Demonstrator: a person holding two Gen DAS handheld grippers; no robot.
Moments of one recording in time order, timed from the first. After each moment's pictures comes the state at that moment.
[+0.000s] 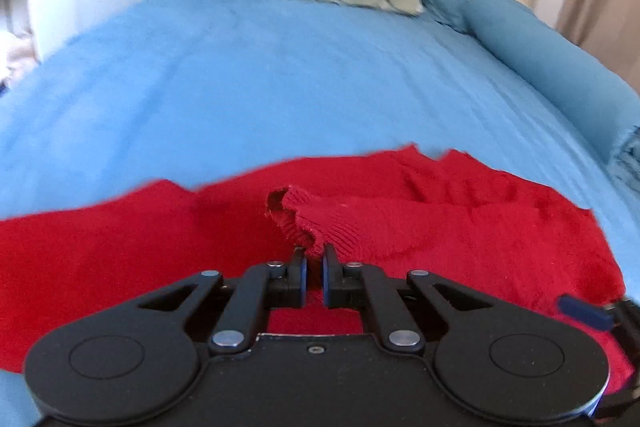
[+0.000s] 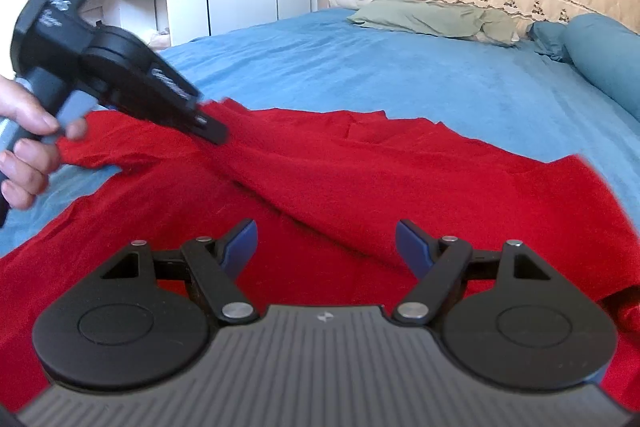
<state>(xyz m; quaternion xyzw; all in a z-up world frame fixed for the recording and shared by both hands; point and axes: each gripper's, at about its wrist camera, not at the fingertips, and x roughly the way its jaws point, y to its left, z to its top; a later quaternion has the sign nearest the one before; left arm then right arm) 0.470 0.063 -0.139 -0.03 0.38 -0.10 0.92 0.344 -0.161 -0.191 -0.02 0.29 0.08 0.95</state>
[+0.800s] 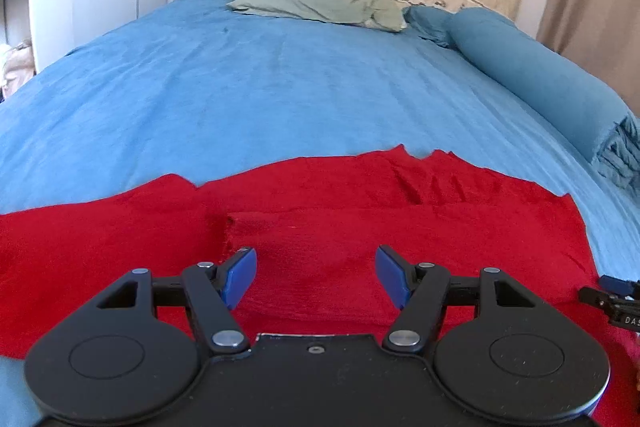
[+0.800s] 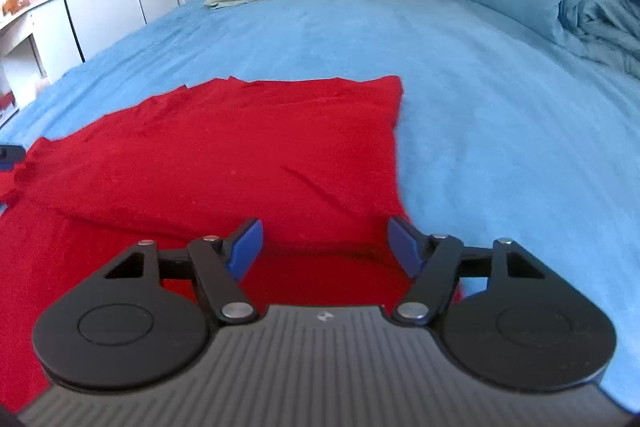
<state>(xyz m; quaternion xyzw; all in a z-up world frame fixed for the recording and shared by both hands) 0.439 0.071 -0.145 -0.03 0.35 -0.13 0.93 0.321 -0.316 -0.205 0.07 0.34 -0.08 0.93</state>
